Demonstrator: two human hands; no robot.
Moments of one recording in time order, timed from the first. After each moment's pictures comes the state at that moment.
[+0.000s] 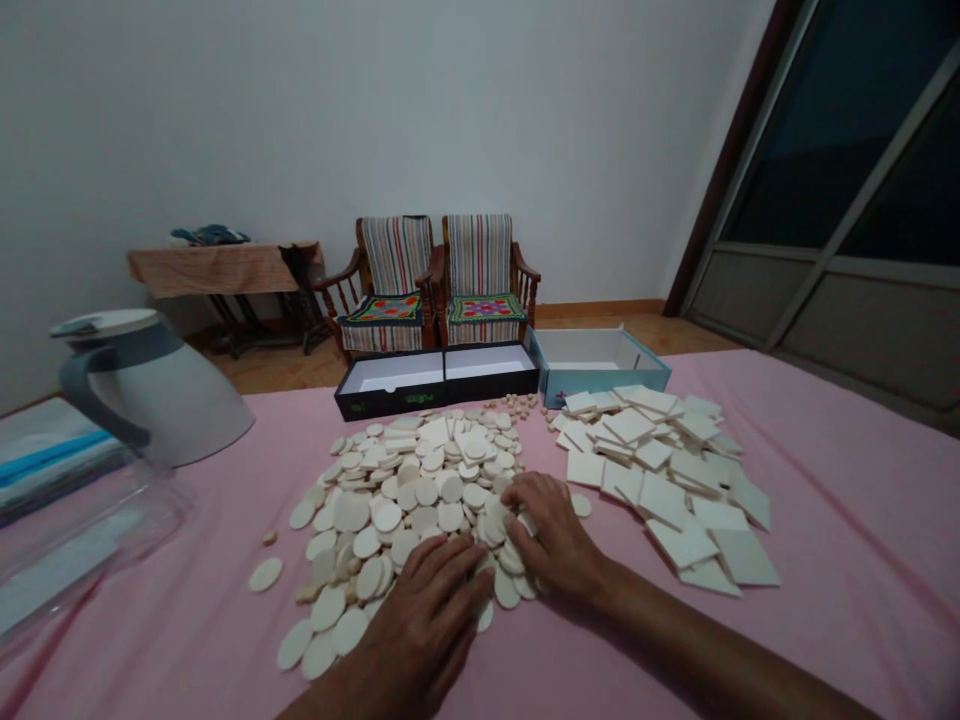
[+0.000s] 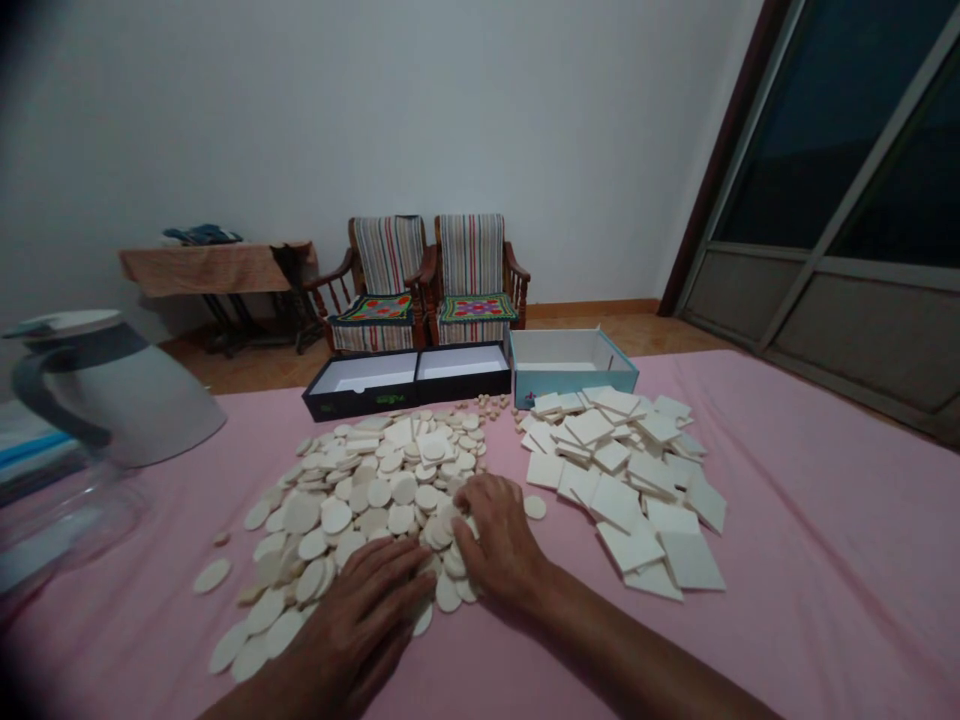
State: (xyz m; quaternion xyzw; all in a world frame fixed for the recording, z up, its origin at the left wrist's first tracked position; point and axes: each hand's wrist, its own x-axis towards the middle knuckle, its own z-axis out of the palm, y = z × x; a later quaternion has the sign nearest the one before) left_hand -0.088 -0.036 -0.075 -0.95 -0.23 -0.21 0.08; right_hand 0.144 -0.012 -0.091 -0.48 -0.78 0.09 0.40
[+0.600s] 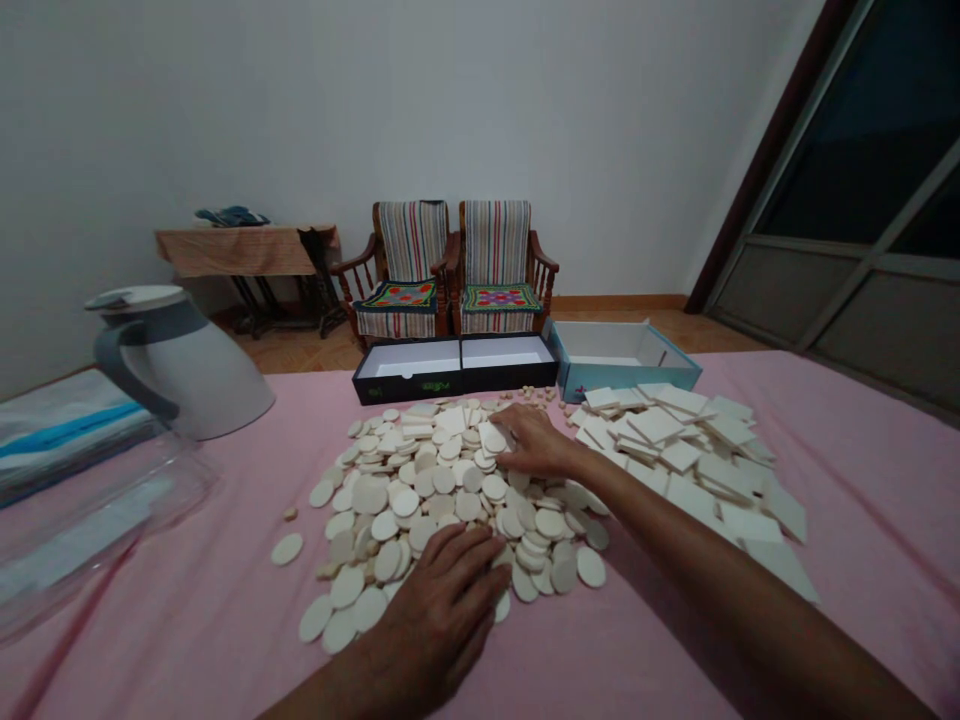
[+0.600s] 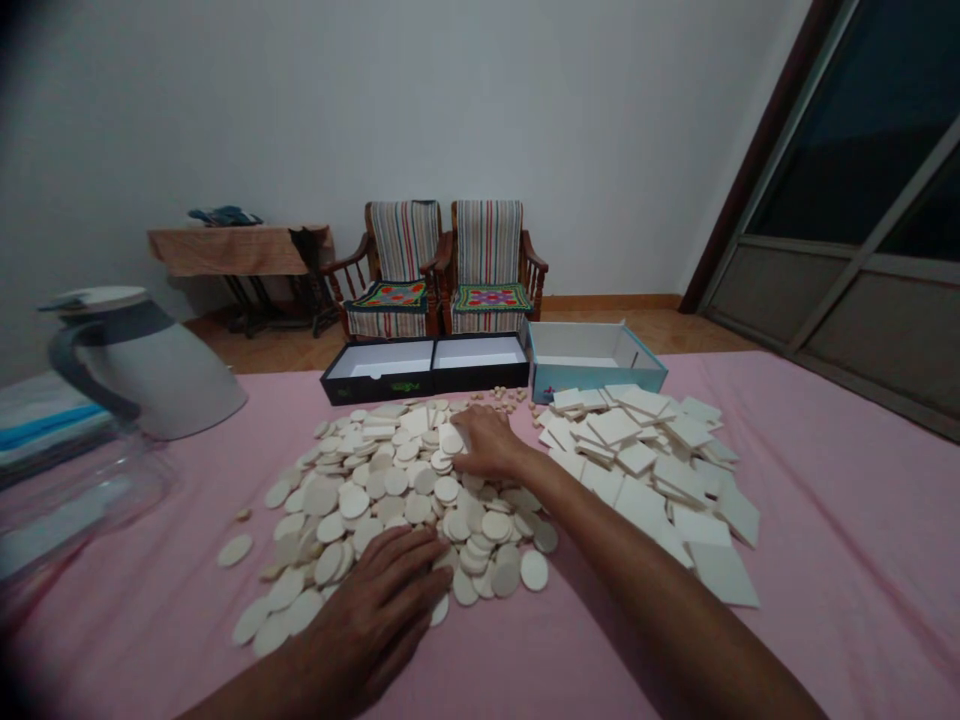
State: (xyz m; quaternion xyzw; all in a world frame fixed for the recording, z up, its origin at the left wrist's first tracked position) left_hand -0.086 -0.036 -0.072 -0.95 -0.24 -0.20 0.03; right_hand 0.136 0.093 -0.040 -0.49 -0.85 0.10 0.19
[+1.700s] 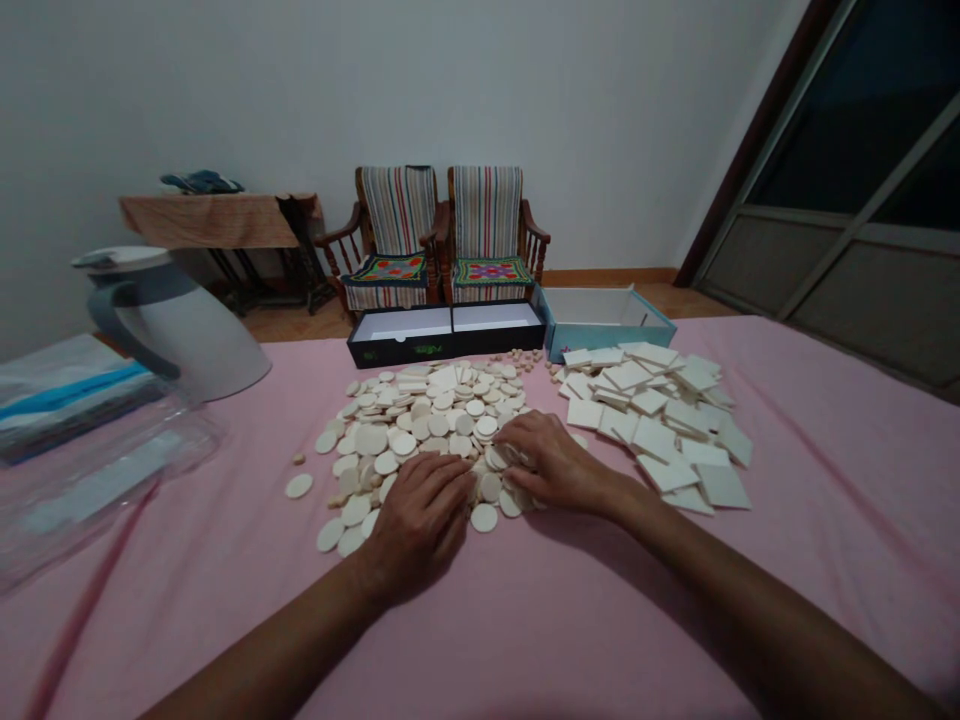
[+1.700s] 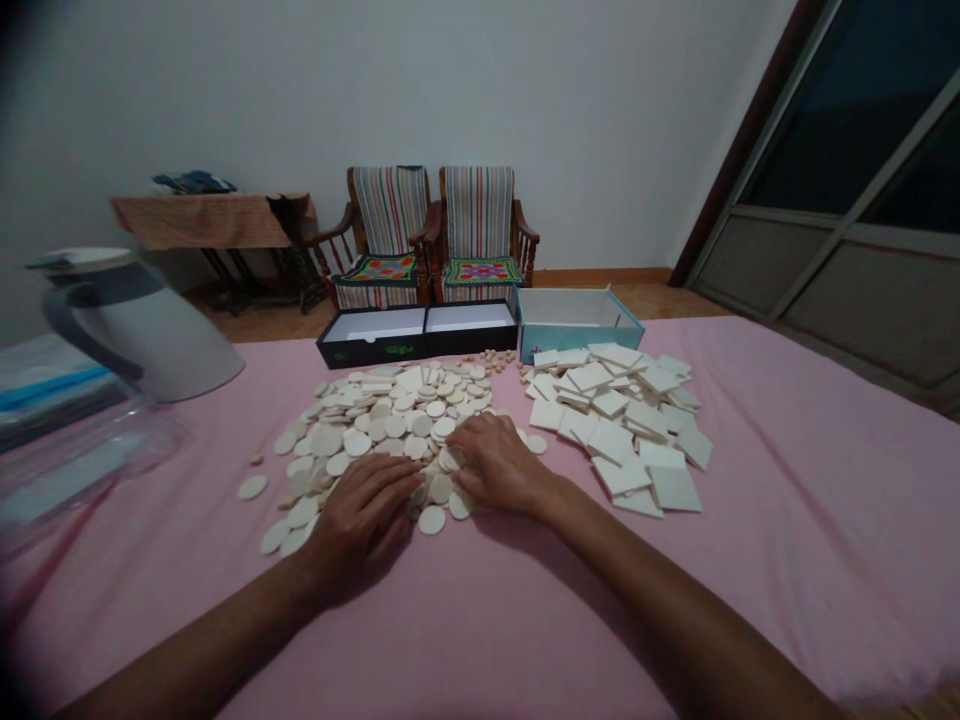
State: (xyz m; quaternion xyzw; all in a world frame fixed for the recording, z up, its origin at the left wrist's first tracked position) left_hand -0.088 -0.034 -0.075 -0.90 -0.27 -0.34 0.03; right_hand 0.145 -0.021 -0.034 -0.45 -0.86 0.11 0.21
